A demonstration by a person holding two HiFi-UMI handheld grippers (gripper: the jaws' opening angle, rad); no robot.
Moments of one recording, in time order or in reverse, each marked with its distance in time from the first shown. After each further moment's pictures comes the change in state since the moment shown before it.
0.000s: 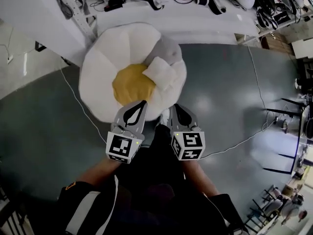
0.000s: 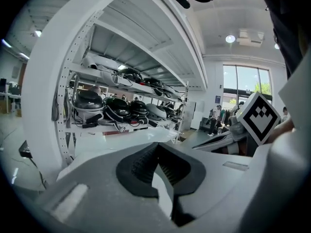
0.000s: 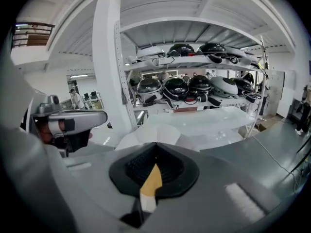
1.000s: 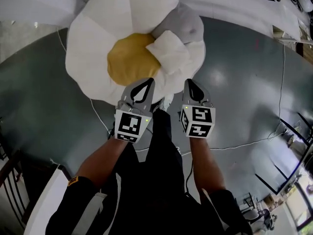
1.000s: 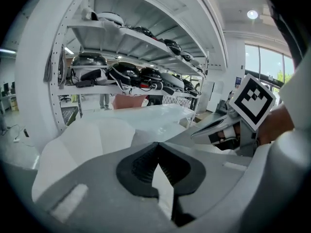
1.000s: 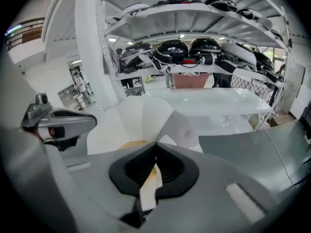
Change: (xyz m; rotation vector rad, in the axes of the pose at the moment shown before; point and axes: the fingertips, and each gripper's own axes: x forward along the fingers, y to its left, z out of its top) left arm 0.194 0.043 -0.181 -0.042 0.235 0.168; right arm 0.208 -0.153 -0.108 -0.054 0.225 0.085
